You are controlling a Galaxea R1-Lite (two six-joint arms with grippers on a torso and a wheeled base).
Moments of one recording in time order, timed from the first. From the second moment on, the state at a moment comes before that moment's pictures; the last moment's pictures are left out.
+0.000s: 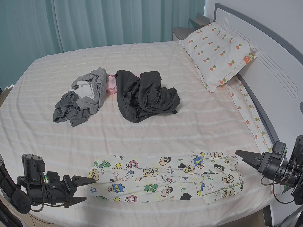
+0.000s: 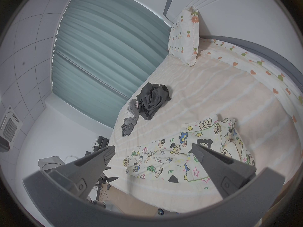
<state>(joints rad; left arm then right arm) -0.08 1.73 -0.02 -0.97 -0.56 -0.96 0.20 1.53 -0.02 -1.24 0.39 0.71</state>
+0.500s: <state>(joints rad) -0.03 1.72 -0.02 -0.95 -0.57 -0.96 0.26 1.57 -0.02 -1.17 0.40 0.70</state>
